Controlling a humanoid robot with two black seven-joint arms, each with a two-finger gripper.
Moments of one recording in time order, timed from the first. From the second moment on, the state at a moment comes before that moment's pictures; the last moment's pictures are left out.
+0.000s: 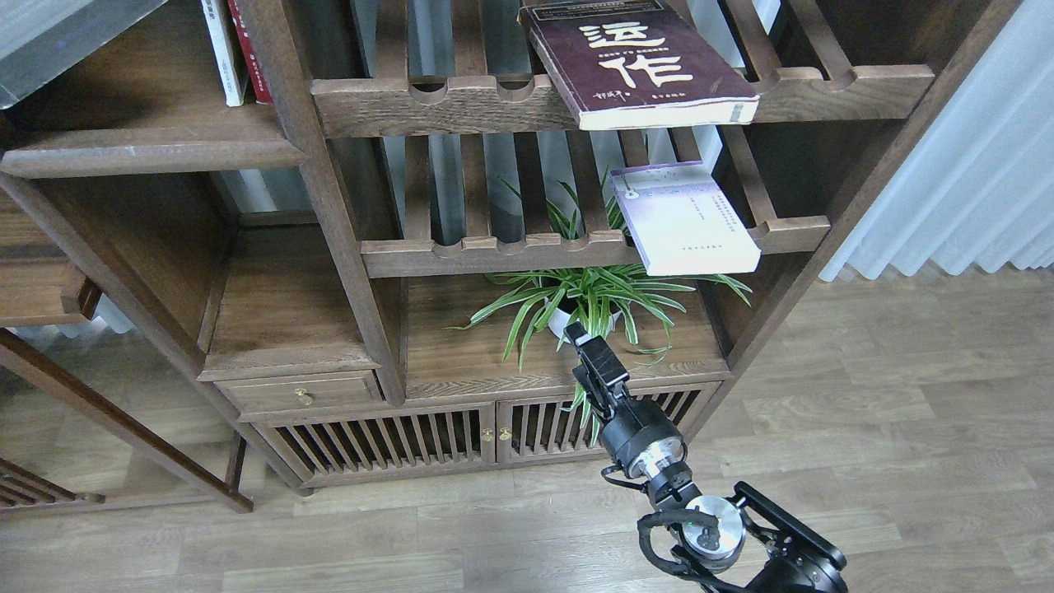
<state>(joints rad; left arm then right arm) -0.43 0.98 -1.24 -1.37 -0.15 -0.49 -0.10 0.13 0.01 0.87 1.02 0.15 0.35 0.18</state>
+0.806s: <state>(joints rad) -0.43 0.83 -1.34 -1.36 0.08 -0.49 -0.10 0.14 0.01 0.87 1.04 0.11 0.35 0.18</state>
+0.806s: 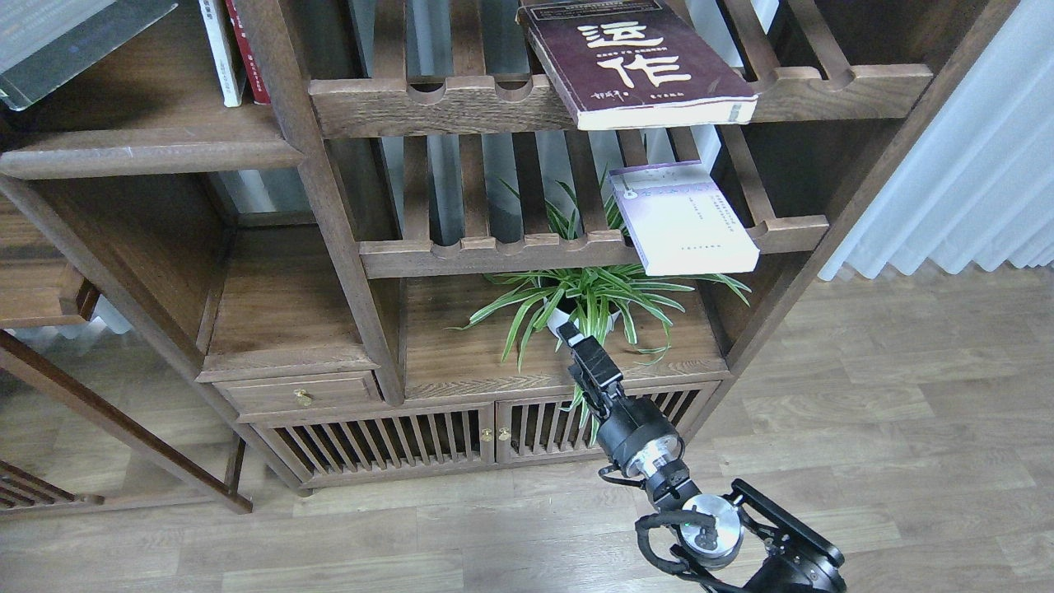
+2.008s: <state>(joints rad) -0.46 0.53 -1.43 -1.31 0.57 -0.06 -0.11 0.18 0.02 0.74 1.07 0.11 0.37 0.18</state>
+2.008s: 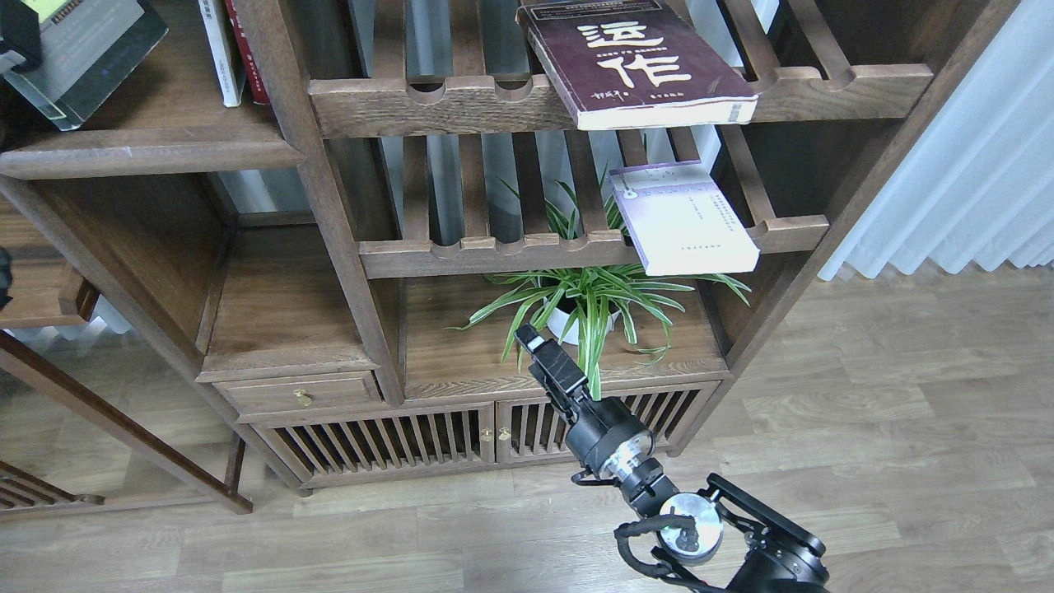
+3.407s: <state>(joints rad) -0.90 0.45 -1.01 -0.81 0.64 -0.05 -0.29 0.13 0.01 0.70 1.08 0.11 0.43 0.18</state>
